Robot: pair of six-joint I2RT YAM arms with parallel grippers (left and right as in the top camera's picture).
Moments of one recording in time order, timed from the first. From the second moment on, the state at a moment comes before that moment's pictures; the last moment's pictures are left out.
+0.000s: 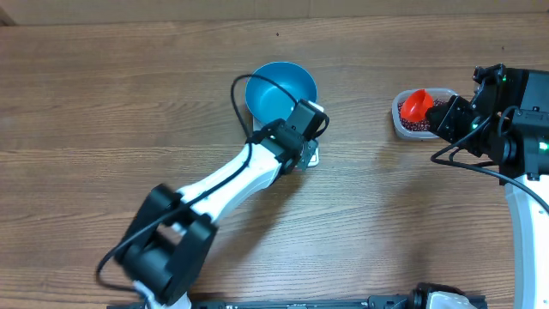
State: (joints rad) left arm -0.68 1.85 1.25 -0.41 -0.20 -0.13; right arm -0.16 1.28 1.33 -0.97 -0.33 0.36
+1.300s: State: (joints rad) left arm -0.35 1.43 1.21 -0.77 0.13 0.20; right arm -0.16 1.28 1.33 -0.96 -0.33 0.36
